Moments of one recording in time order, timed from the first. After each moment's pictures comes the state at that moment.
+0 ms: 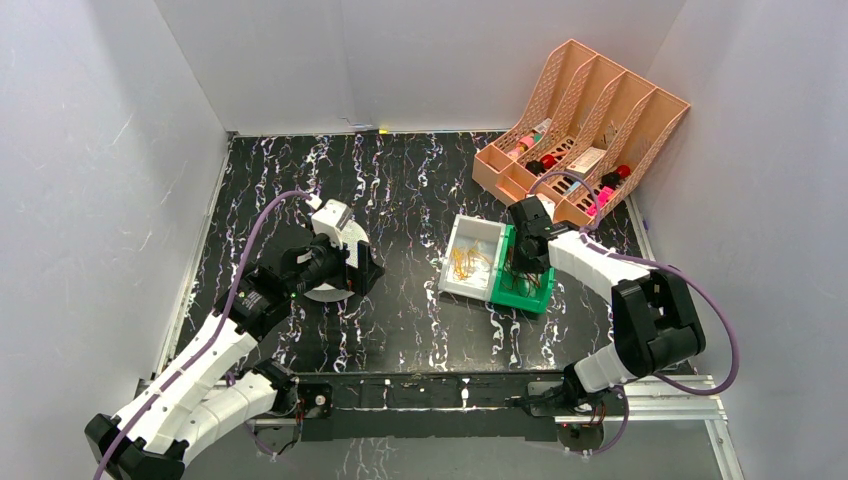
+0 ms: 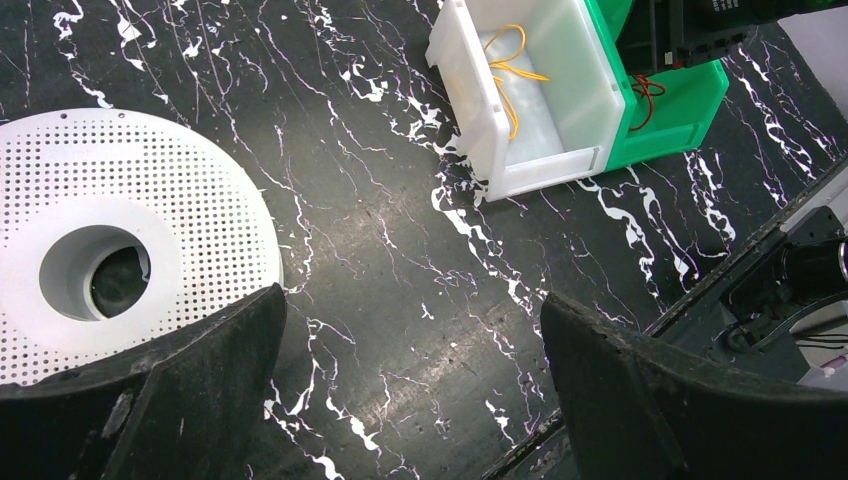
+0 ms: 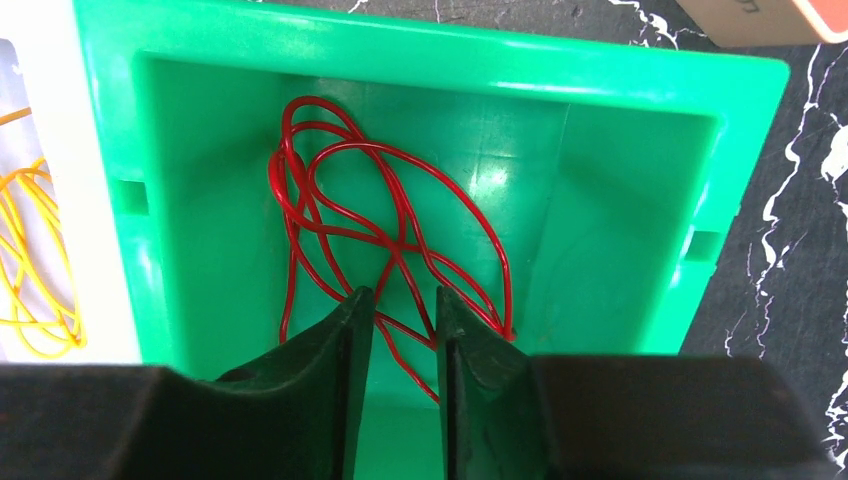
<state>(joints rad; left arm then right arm) -0.59 0.79 0.79 -0.47 0.12 -0.22 0.41 1.47 0.87 -0.53 0.24 0.48</state>
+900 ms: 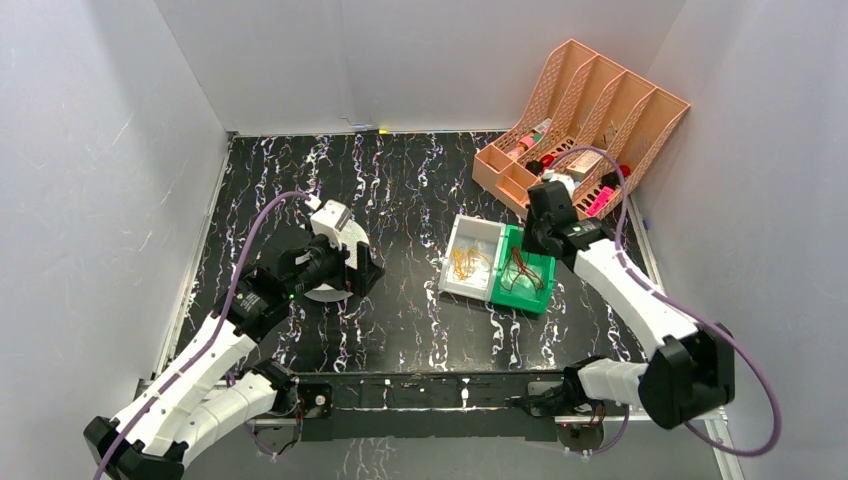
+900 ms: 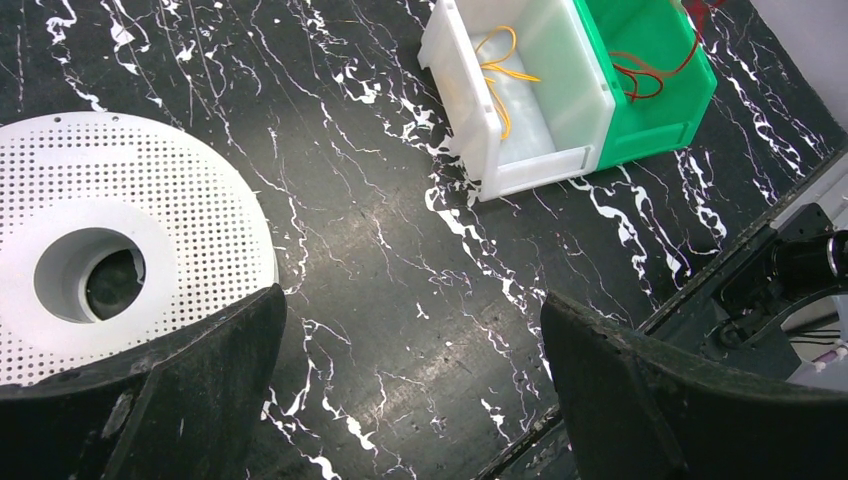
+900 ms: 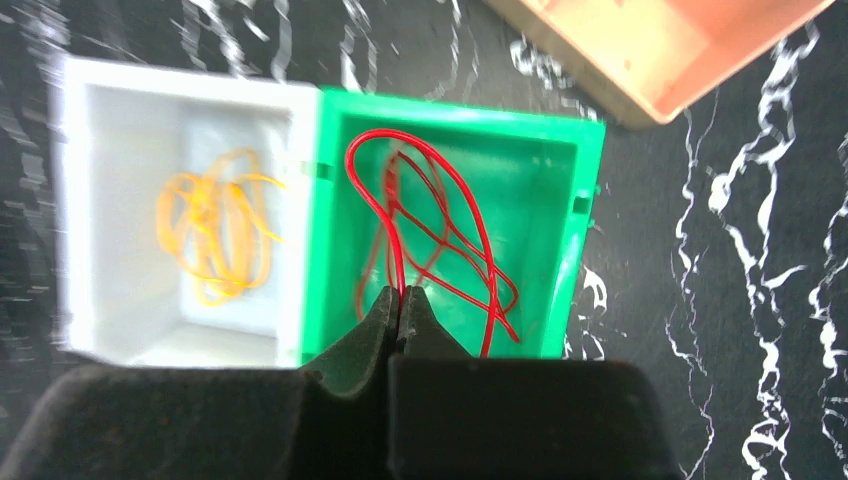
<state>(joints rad) -0.59 0.78 0.79 -0.47 0.13 -0.22 0.41 1.27 0.94 -0.63 0.25 0.46</state>
